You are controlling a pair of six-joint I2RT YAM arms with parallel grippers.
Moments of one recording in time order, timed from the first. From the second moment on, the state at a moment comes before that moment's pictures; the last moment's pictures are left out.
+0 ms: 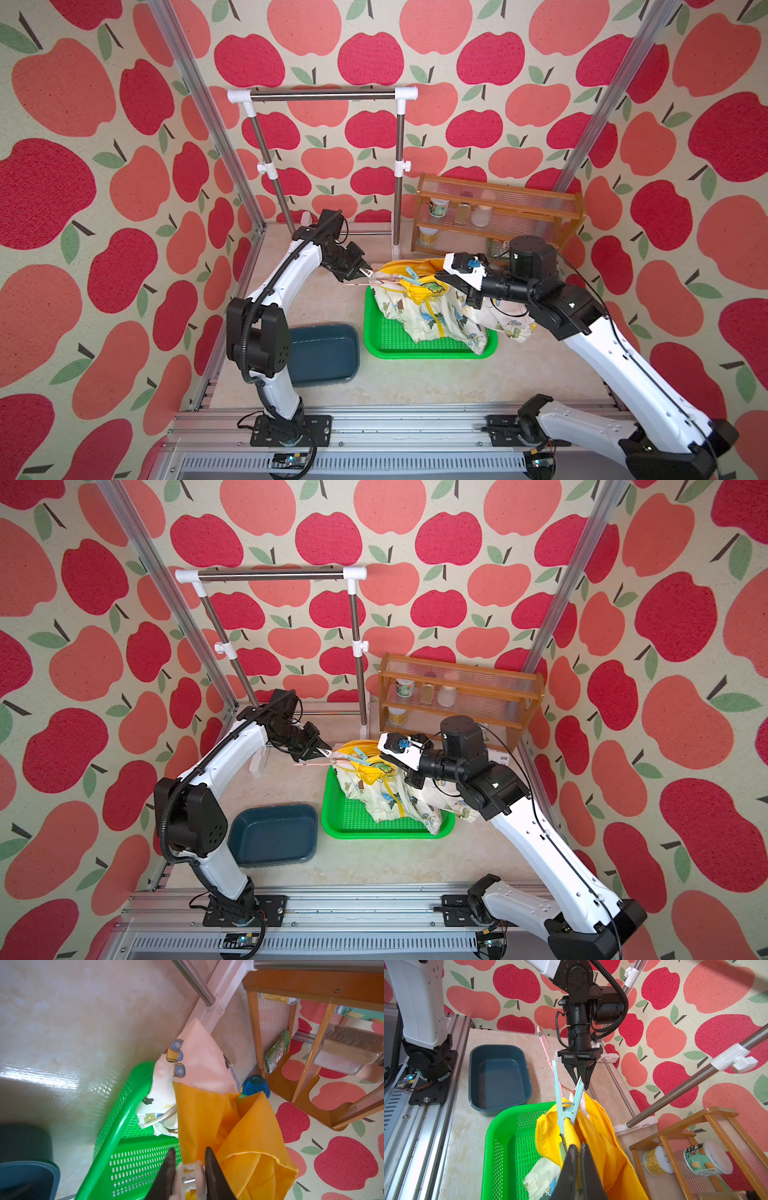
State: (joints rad) left arm -0.26 1.77 1.62 -0.99 0.55 -0.99; right arm 0.66 1.08 1.28 -0.58 -0.50 -0.60
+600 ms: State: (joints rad) left arm -0.13 1.58 1.57 -1.14 0.44 -0.90; right arm 0.66 1.08 1.25 -0.58 -0.46 -0.60
